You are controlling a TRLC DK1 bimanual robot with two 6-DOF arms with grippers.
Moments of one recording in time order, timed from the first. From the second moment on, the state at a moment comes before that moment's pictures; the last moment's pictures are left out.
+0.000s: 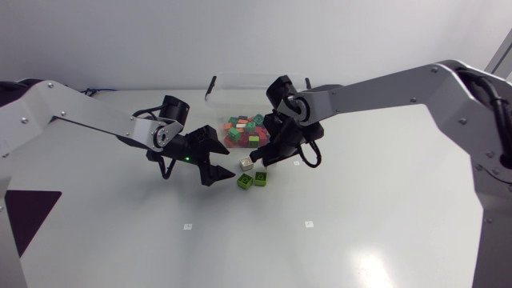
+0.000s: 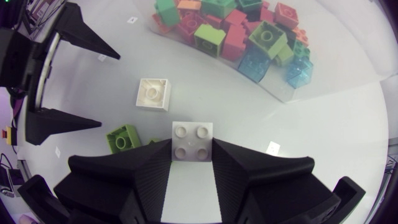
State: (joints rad) left arm -0.26 2.13 1.23 -0.08 0.65 0.91; right arm 0.49 2.14 1.51 -0.53 -0.08 0.02
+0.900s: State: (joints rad) left arm -0.30 2.33 1.42 -0.06 0.75 0.76; right arm 0.42 1.79 1.39 -0.37 -0.17 0.08
